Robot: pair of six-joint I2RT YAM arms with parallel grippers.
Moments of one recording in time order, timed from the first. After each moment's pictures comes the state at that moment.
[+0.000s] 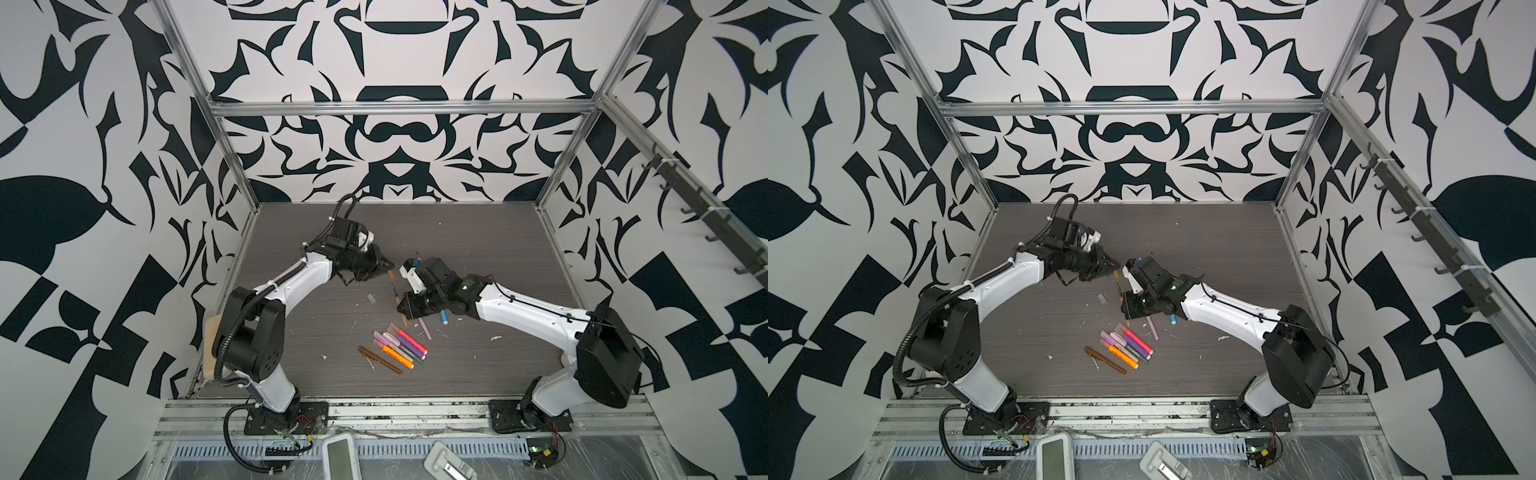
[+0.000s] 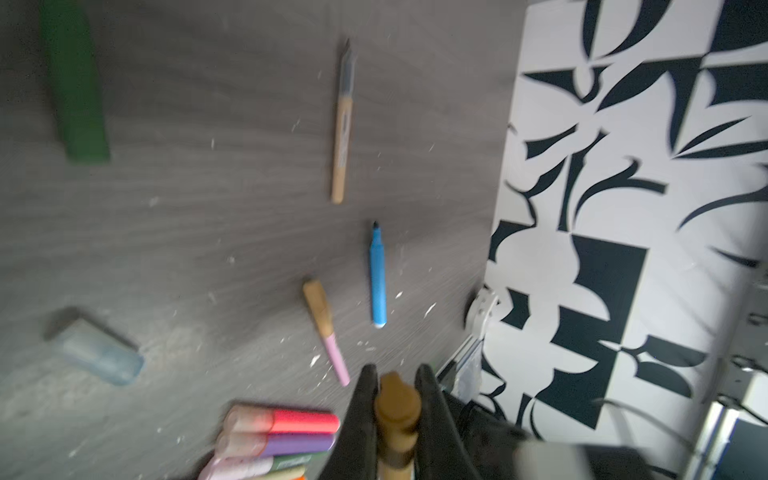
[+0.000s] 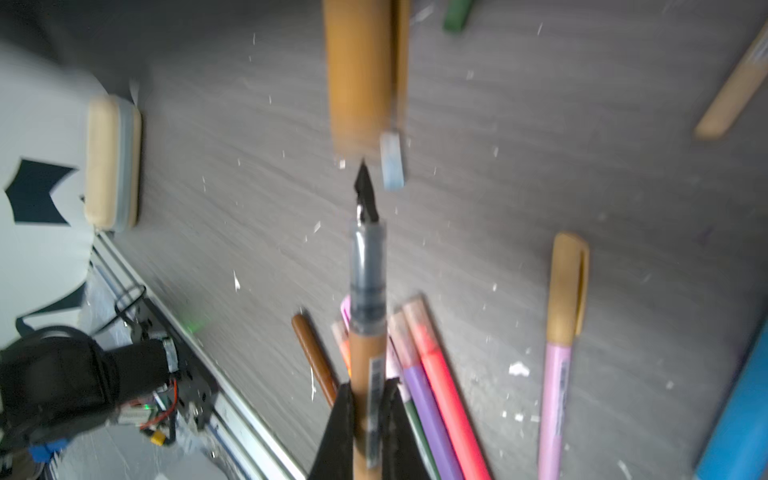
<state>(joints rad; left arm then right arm) -0.38 1.69 1.29 -0.41 0.69 -0.79 0.85 1.51 1.02 -0.45 -0.27 0.59</state>
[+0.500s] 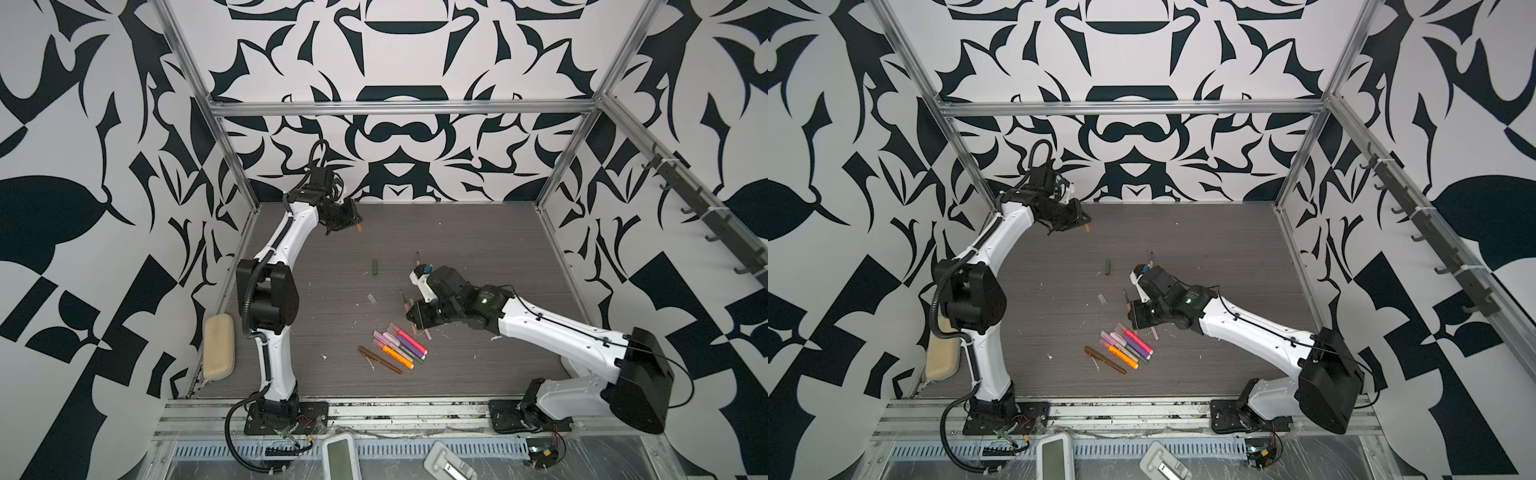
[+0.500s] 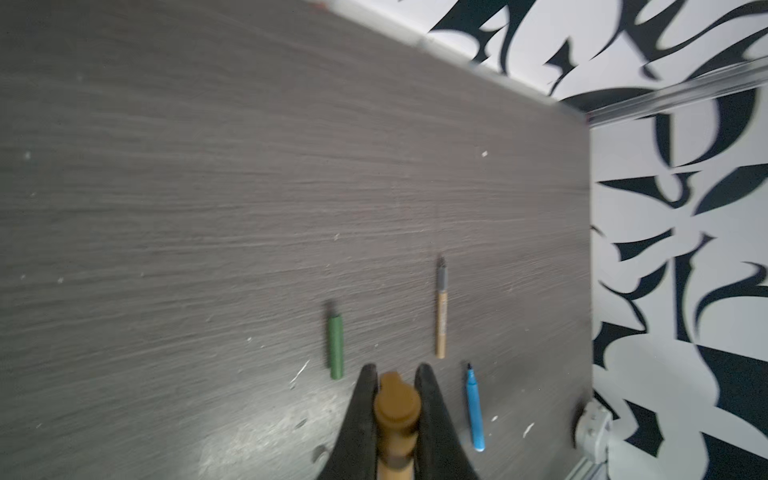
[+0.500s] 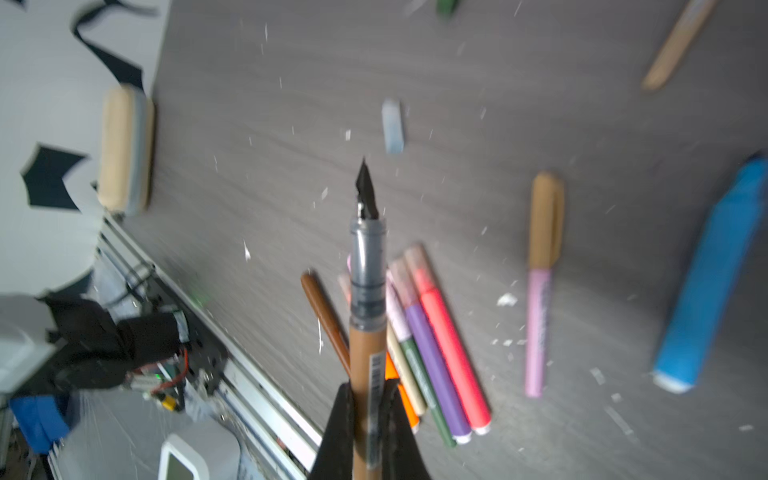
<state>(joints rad) -0.22 2.04 1.92 -0.88 0.43 -0.39 0.81 1.34 1.01 -0.52 -0.20 0.61</state>
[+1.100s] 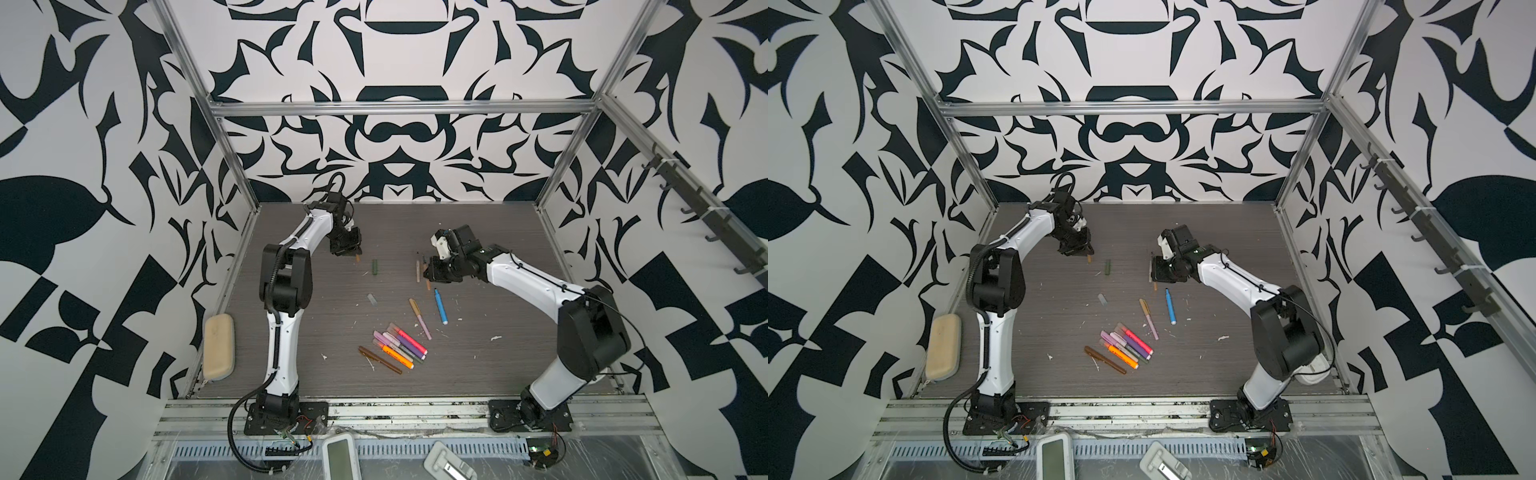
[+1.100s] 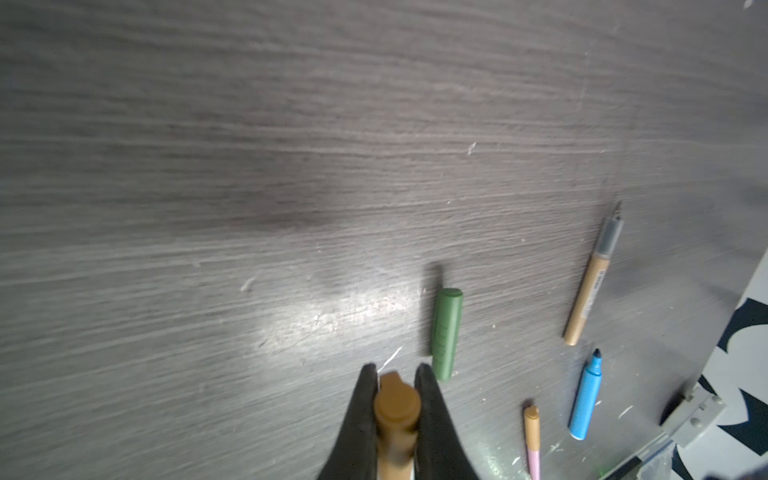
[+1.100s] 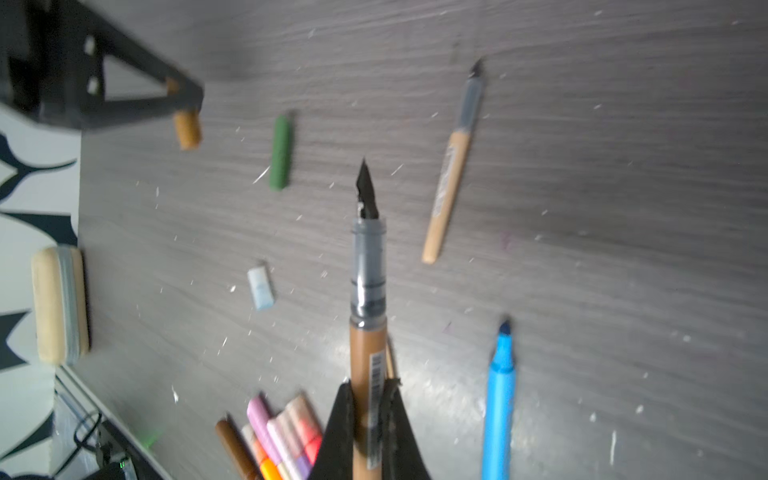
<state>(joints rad) -0.25 2.26 1.95 -1.03 0.38 -0.30 0.44 1.69 1.20 -0.49 -0.33 0.48</state>
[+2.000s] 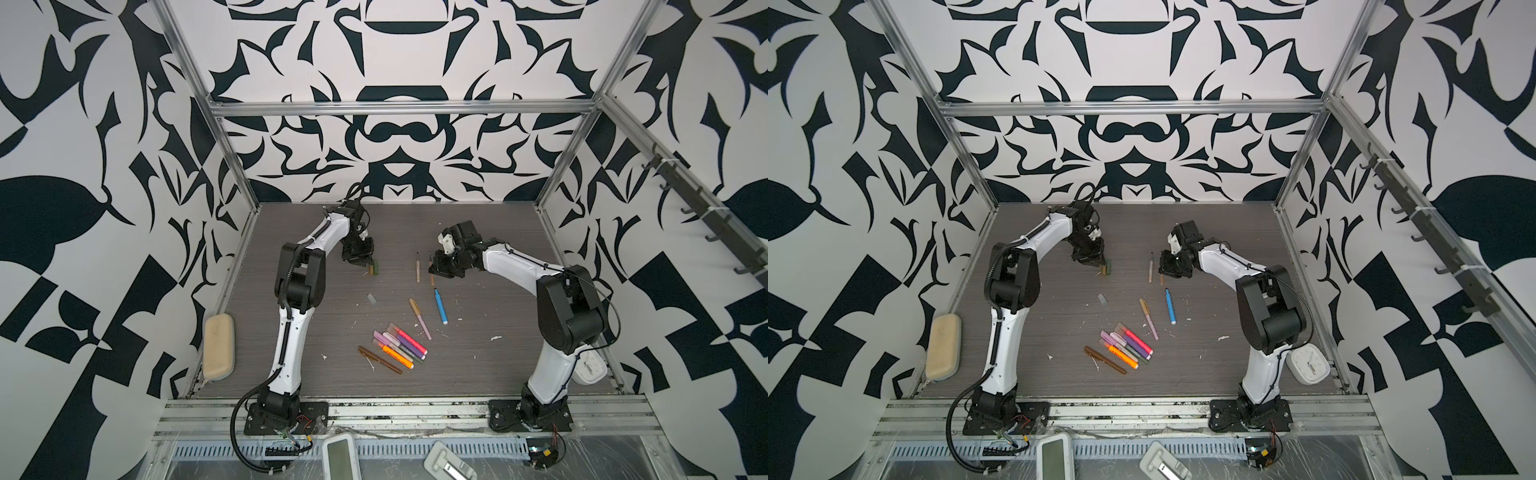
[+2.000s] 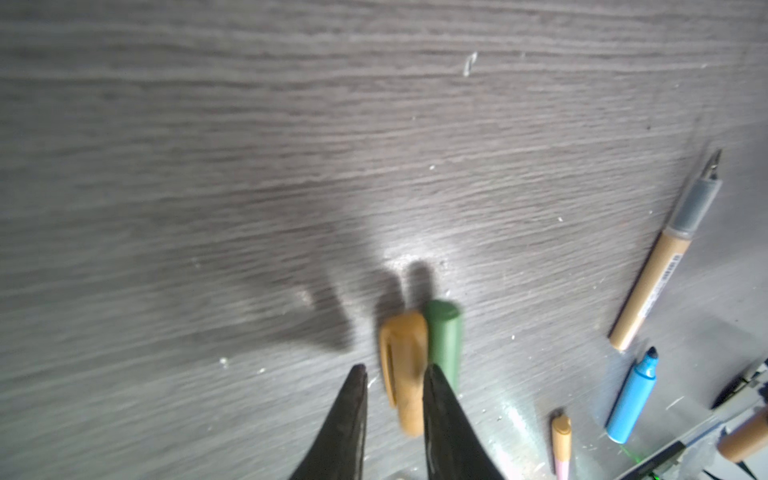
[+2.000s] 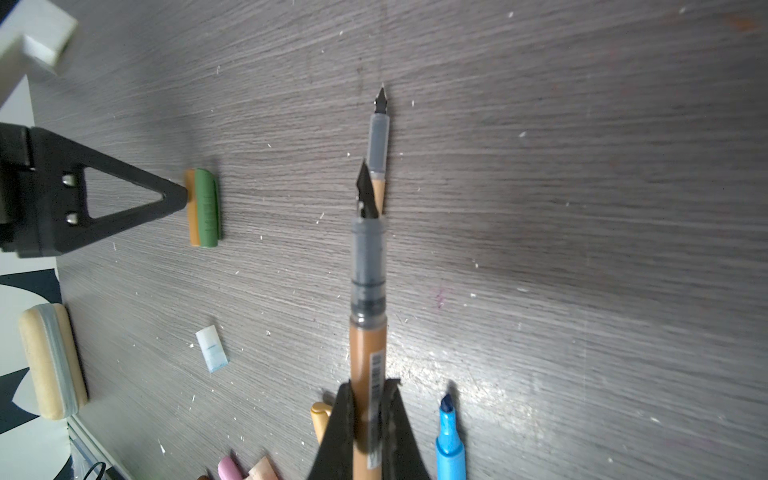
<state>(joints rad) -0.32 2.37 2.02 -1.10 0.35 -0.28 0.36 1.83 1.26 -0.48 -0.37 0.49</state>
